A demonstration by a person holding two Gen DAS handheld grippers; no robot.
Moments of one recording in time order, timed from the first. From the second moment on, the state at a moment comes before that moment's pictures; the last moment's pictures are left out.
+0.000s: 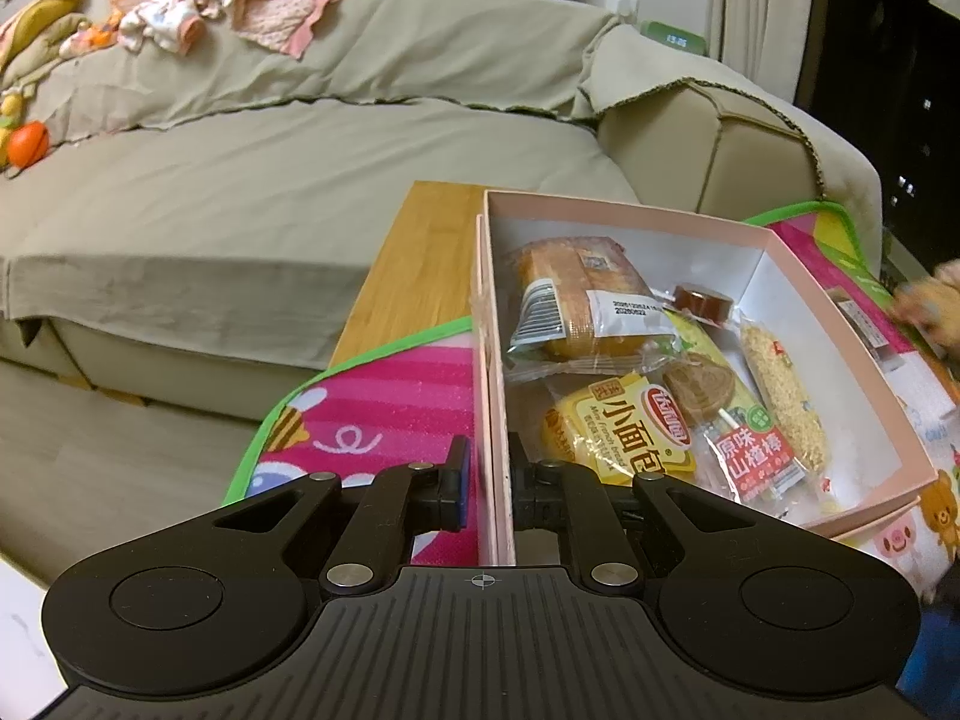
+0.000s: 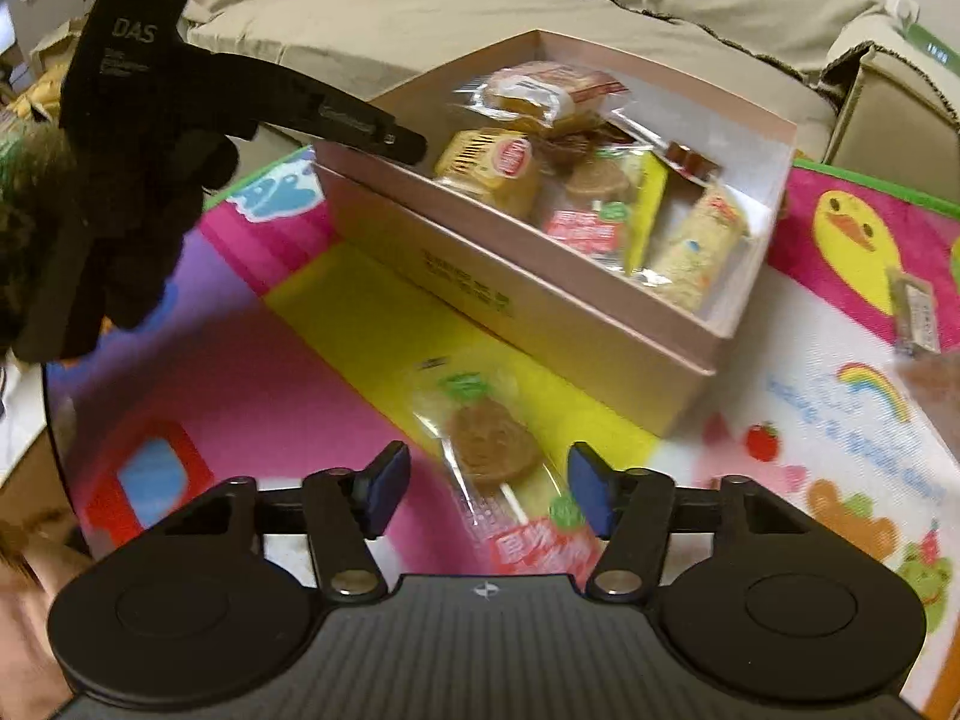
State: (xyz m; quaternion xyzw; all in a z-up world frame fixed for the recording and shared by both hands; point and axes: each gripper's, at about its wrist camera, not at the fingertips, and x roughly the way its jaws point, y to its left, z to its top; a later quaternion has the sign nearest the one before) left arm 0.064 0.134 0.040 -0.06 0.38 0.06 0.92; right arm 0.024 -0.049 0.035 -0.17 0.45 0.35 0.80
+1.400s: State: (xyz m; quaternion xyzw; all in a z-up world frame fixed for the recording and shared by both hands) left arm 0.054 0.136 0.043 -0.08 0.36 0.05 0.93; right arm 0.047 -0.046 0.184 -0.07 0.36 0.32 0.87
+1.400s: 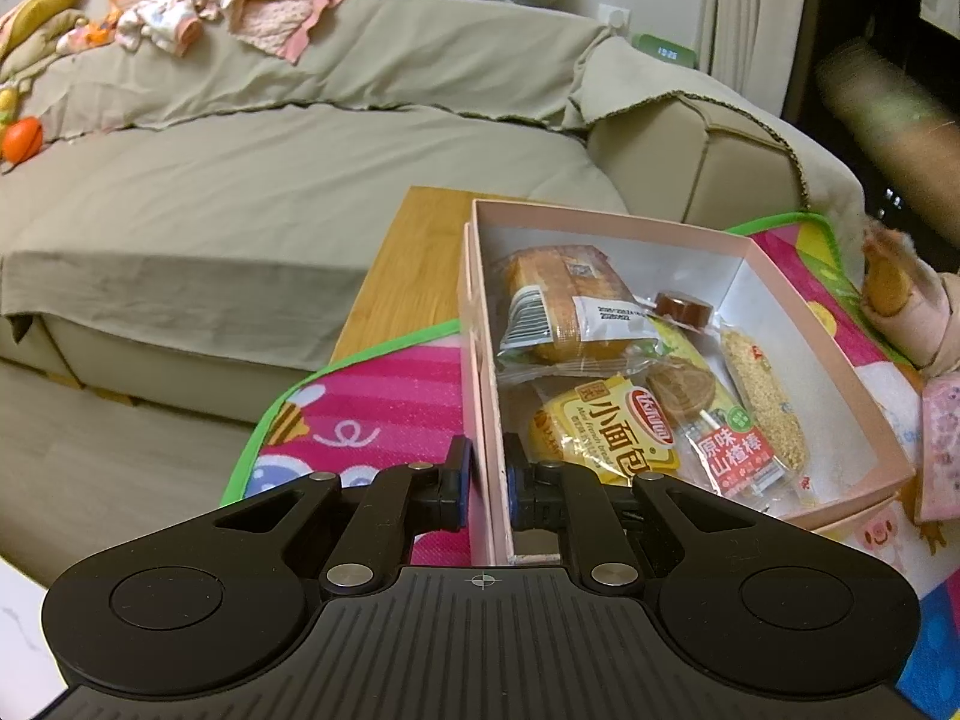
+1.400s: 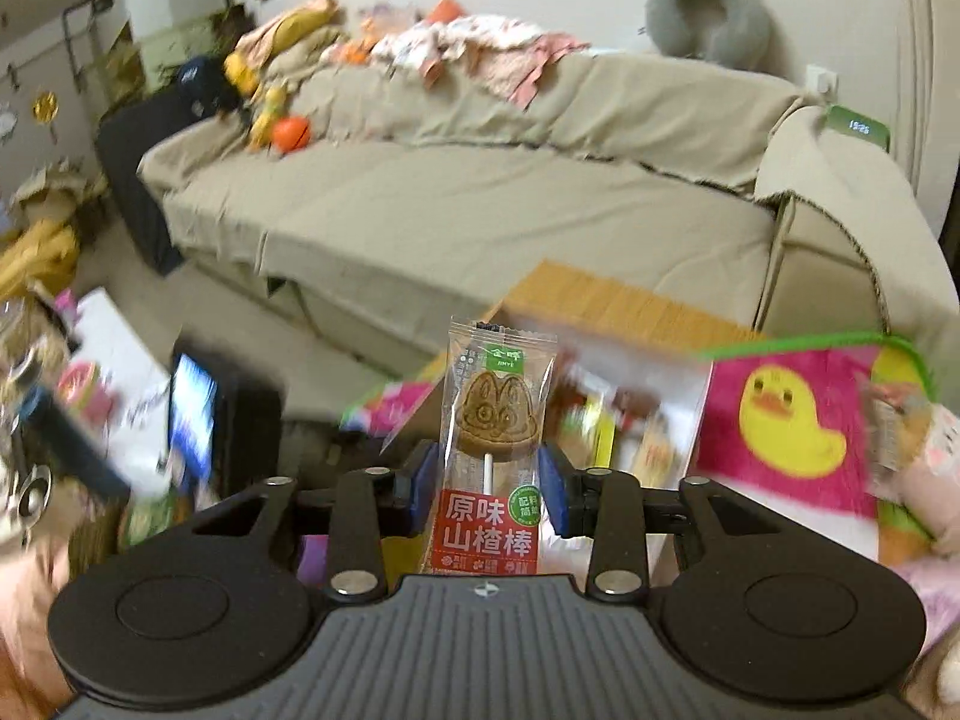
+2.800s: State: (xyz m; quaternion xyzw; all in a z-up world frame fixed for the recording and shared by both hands) left arm 0.056 0.145 0.039 -0.09 0.36 0.04 0.93; right arm 0.227 -0.178 0.101 -0.07 0.44 0.02 0.90
